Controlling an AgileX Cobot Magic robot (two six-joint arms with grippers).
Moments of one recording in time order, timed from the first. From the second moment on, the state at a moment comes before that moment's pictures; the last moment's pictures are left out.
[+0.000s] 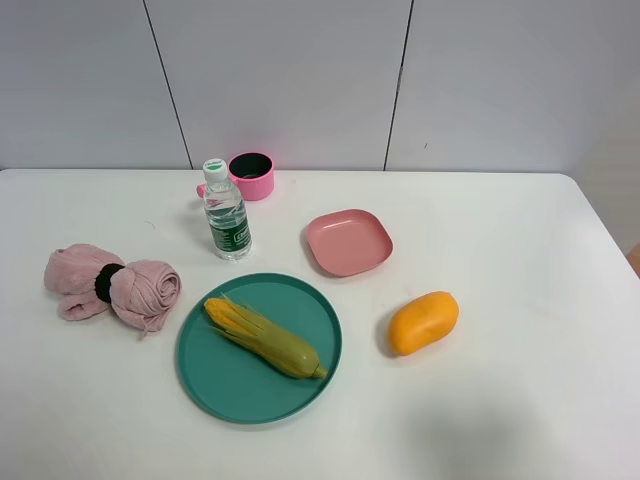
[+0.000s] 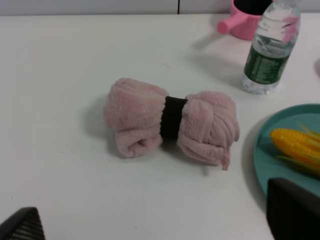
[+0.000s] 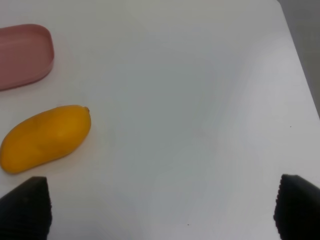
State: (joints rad) left arm 0.05 -0.01 -0.51 0.02 1.05 -0.02; right arm 0.01 0.00 -0.50 0.01 1.06 0.00
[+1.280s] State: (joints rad) left arm 0.05 0.00 -0.51 0.02 1.05 -0.02; right arm 0.01 0.00 -0.50 0.01 1.06 0.00
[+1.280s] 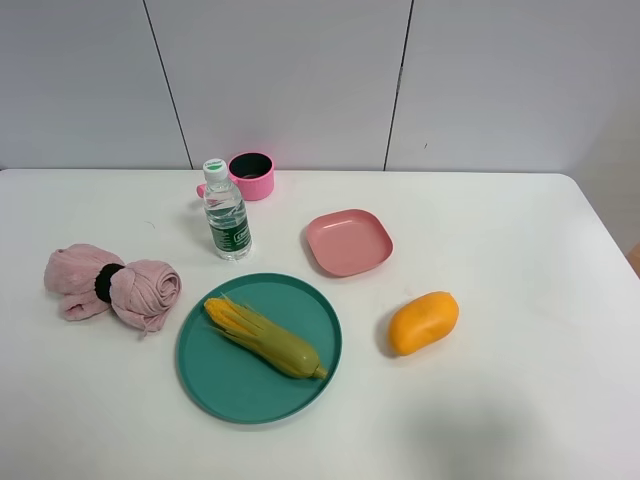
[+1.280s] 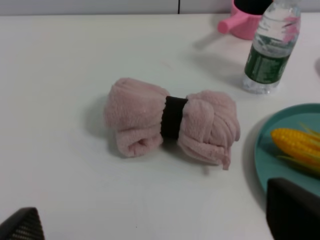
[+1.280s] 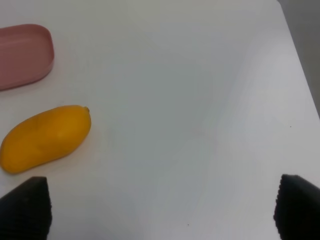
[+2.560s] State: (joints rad) left arm -0.06 1.38 -1.20 -0.10 1.04 1.14; right arm 0.01 0.00 -0.50 0.01 1.06 0.00
